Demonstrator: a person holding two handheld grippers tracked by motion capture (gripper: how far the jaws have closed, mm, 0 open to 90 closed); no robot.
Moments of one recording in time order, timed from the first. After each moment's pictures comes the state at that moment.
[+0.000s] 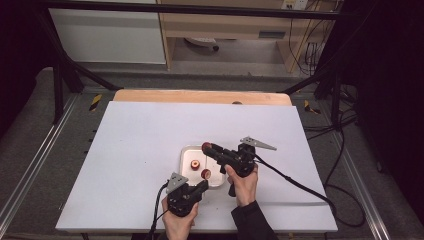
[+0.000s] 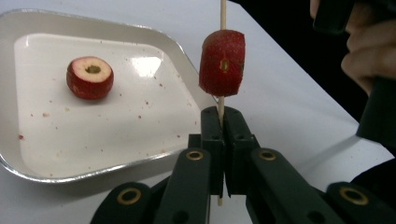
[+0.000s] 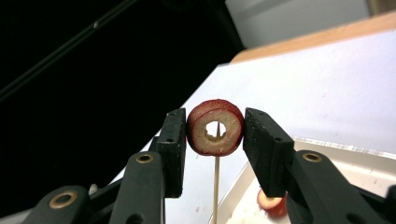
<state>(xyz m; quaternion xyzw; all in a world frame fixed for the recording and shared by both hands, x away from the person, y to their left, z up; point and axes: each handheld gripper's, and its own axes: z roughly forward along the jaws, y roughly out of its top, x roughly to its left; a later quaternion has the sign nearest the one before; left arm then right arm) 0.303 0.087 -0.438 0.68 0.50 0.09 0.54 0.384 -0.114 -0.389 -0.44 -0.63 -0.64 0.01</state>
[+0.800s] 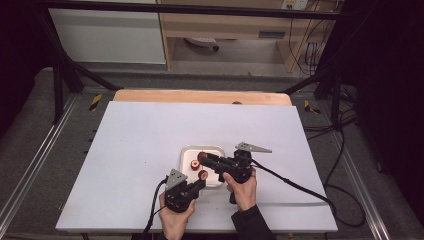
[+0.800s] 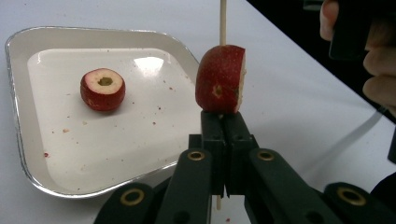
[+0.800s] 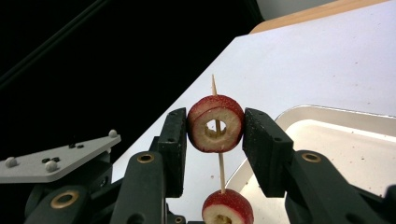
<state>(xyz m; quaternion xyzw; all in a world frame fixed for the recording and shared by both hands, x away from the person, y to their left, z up) 0.310 0.092 -0.438 0.71 0.47 0.11 0.51 0.375 -0.110 -0.396 -0.41 -0.66 -0.62 0.05</state>
